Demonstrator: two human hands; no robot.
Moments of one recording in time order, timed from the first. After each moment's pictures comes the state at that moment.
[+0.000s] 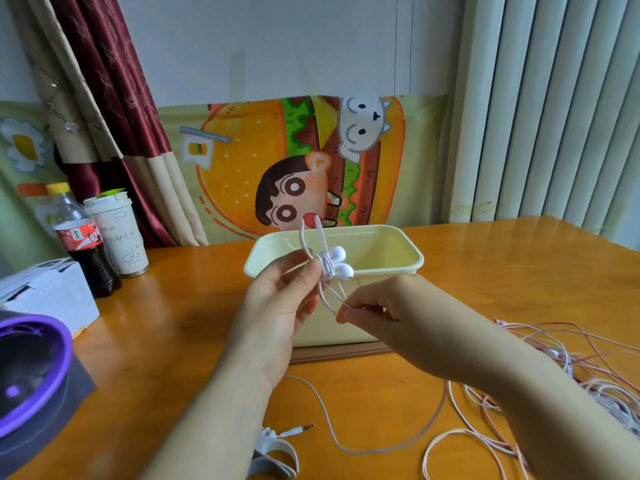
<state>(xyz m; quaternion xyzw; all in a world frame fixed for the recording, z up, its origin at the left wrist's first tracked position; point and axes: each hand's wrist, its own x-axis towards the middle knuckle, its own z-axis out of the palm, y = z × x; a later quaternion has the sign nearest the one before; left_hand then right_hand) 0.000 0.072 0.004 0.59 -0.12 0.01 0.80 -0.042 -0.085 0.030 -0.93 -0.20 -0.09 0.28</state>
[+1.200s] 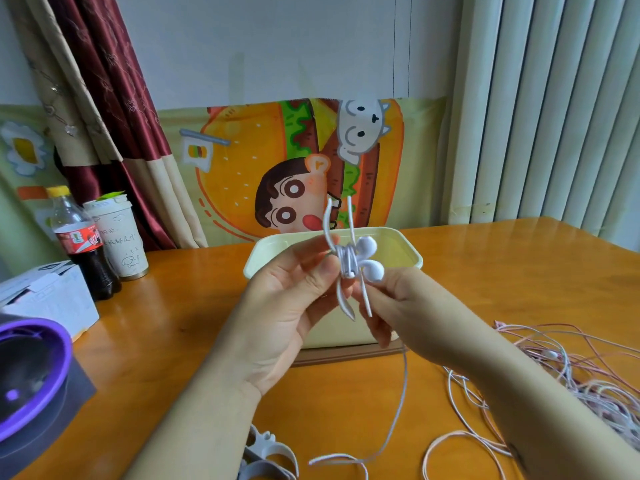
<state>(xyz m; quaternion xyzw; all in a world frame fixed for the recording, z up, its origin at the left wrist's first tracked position) -0.009 0.073 0.024 0.50 -0.27 -0.08 0.82 -0.035 -0.086 0.028 -0.87 -0.13 -0.07 0.46</state>
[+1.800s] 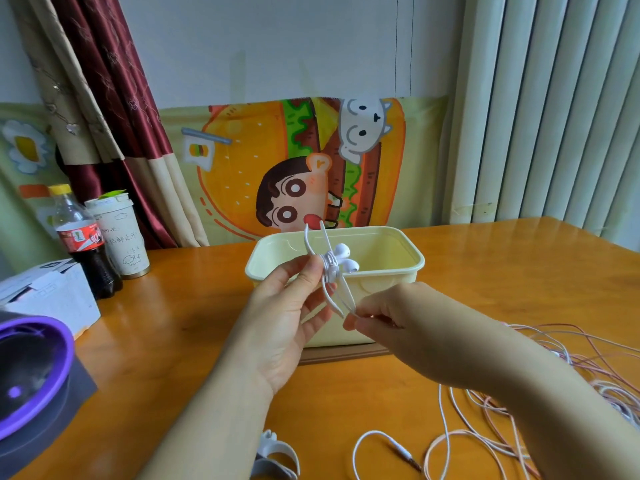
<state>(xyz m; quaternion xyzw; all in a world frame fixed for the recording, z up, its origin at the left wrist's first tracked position) -0.004 0.069 0.011 0.55 -0.08 -0.06 0.83 -0.049 -0.086 0.035 -0.95 -0.18 -0.05 0.25</state>
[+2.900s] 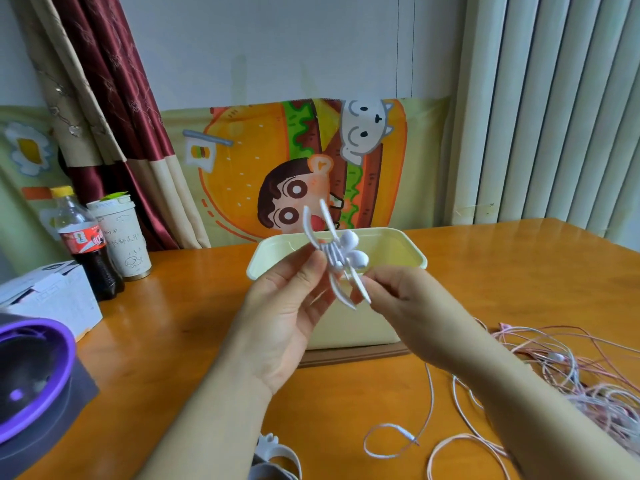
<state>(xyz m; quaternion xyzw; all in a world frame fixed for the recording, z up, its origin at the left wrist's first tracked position) -0.003 0.069 0.017 0.49 -0.18 -0.05 0.85 -0.023 -0.087 0.017 -0.87 -0.14 -0.16 0.44</state>
